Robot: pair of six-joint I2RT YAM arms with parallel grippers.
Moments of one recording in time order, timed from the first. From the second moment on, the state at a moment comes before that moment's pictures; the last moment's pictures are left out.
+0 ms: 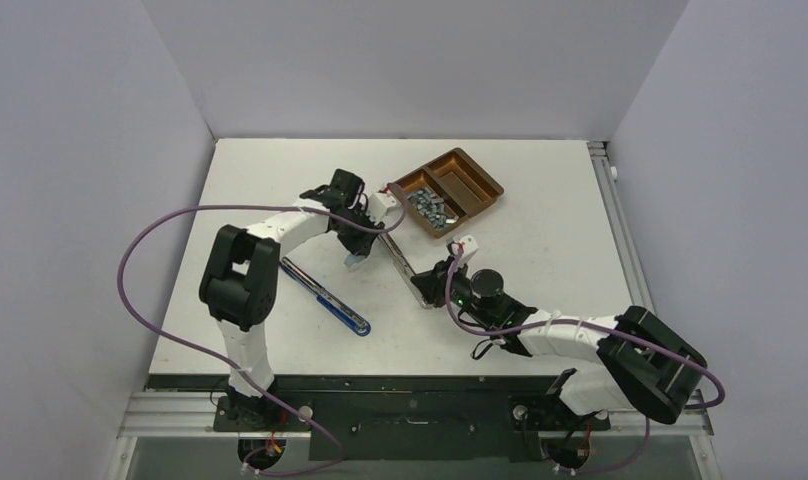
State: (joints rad) left arm -0.42 1.93 1.36 -0.52 0.26 0.42; right arm 0.82 1.33 0.39 0.74 0.01 0.39
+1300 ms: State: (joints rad) left arm -0.54 1.52 1.51 -1.20 0.76 0.99; right arm 0.88 1.45 0.52 0.98 -0.39 0.17
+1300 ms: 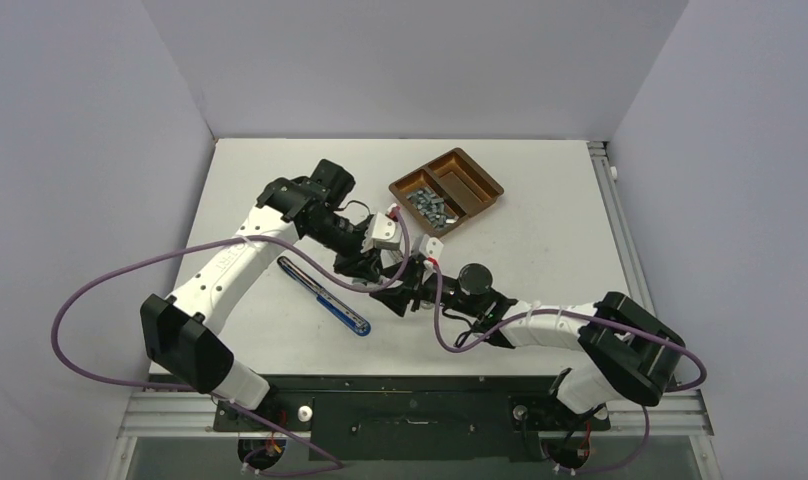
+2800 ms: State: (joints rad) left arm -0.46 1.48 1.58 -1.31 0.88 1.05; right arm 0.97 1.37 0.30 1.24 -0.12 0.15
